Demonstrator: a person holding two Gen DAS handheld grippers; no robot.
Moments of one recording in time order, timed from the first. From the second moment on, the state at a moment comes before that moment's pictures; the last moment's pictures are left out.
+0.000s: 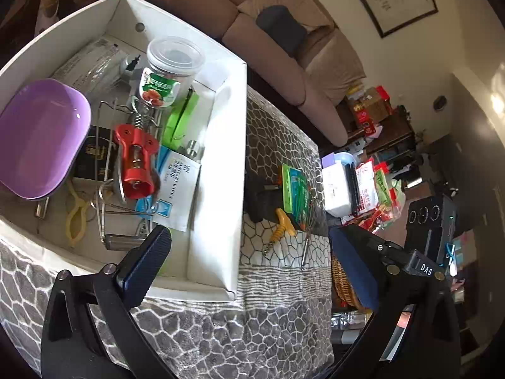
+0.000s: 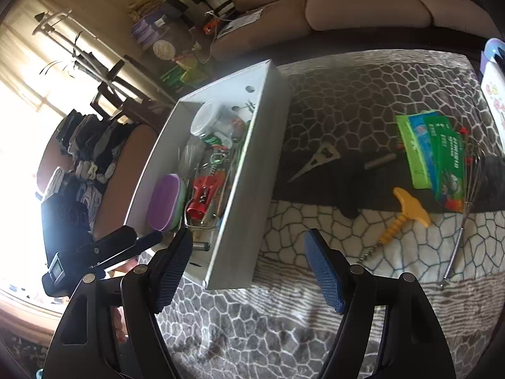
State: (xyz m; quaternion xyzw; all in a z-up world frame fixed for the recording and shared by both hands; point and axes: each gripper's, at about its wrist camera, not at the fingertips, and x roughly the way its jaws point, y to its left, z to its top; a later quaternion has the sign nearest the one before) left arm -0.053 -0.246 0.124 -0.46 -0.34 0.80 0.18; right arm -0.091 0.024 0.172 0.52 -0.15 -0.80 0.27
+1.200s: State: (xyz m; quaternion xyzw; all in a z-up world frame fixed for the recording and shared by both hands) left arm -0.198 0.001 0.010 -0.57 -0.27 0.75 0.20; right arm -0.203 0.248 0.023 0.52 -0.20 -0.82 0.09
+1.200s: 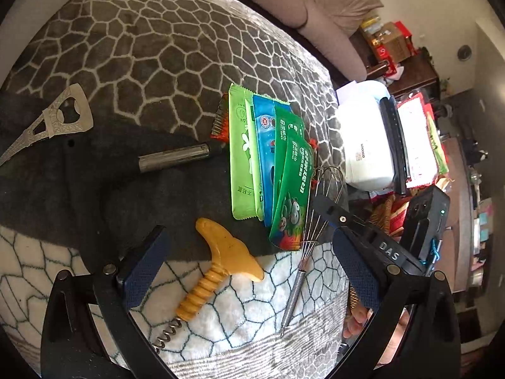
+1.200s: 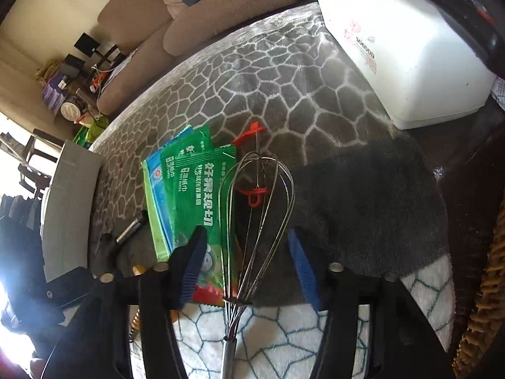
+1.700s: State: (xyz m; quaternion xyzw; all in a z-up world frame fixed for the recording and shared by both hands) left arm -0.202 0.043 0.018 -0.56 -0.27 0.75 0.22; right arm -0.158 0.271 0.076 0.45 -0.24 -0.85 0.13
